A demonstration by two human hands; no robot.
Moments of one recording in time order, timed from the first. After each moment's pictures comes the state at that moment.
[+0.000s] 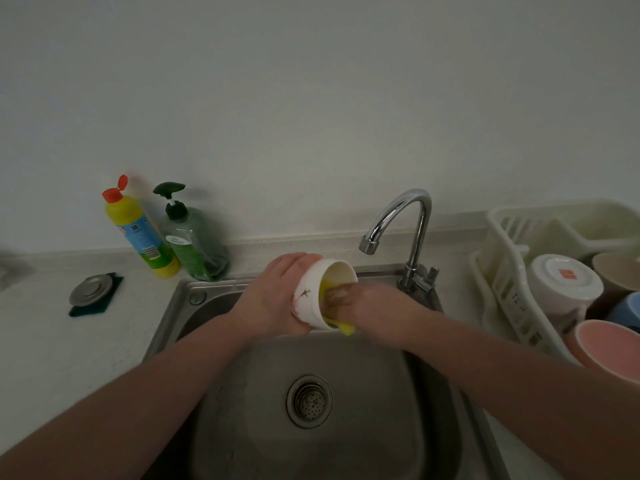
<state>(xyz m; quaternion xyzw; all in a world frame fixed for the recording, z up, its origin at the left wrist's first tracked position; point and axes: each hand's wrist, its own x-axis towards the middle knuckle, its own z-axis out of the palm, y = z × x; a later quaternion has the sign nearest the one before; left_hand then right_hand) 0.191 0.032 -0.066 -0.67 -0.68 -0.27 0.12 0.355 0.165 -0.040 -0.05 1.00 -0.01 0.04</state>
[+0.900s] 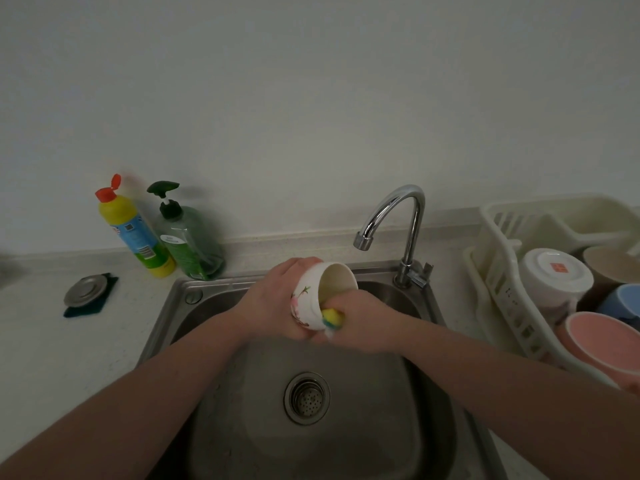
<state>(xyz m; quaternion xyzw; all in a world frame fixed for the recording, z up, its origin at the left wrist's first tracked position) 0.201 0.031 -0.062 -0.65 -0.70 -0.30 -0.02 0.358 0.138 -0.032 0.11 0.95 -0.30 0.04</state>
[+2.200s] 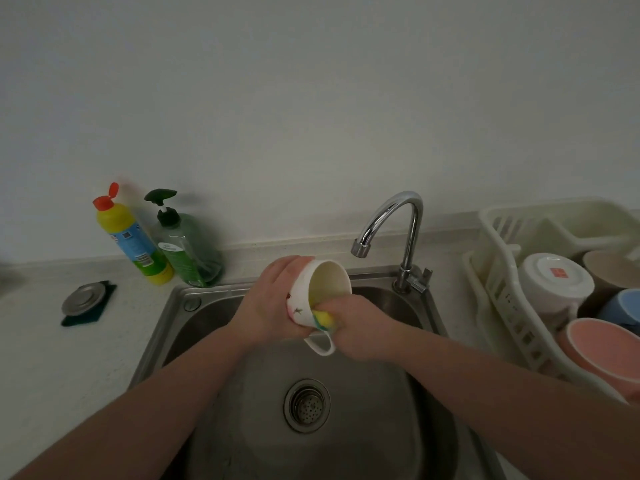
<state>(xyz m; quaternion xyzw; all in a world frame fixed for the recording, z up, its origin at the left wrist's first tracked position) 0.196 0.035 -0.071 -0.64 -0.70 -0.30 0.09 0.352 0.143 -0.042 0.08 0.96 -0.28 0.02</state>
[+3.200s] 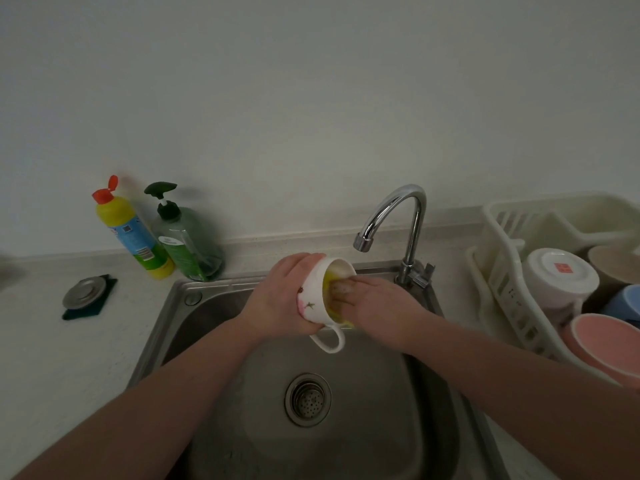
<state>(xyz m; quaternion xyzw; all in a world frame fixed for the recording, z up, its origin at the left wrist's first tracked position) 0.201 0.042 -0.077 -0.65 -0.70 -0.30 0.07 0.359 0.177 -0.061 -0.05 1.00 0.05 -0.05</state>
